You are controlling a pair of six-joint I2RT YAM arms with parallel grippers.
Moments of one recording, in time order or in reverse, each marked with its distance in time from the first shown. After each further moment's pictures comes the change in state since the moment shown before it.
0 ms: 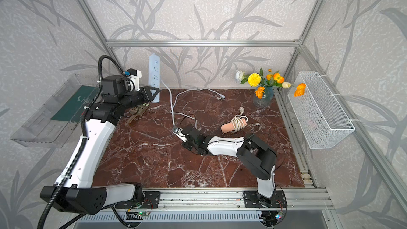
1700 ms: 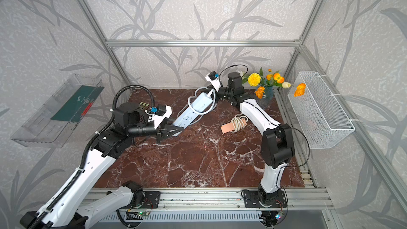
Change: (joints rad) left arm -0.346 -0.325 -0.354 0.207 0.550 0.563; right arm -0.670 0.034 0.450 -0.047 -1.002 0.171
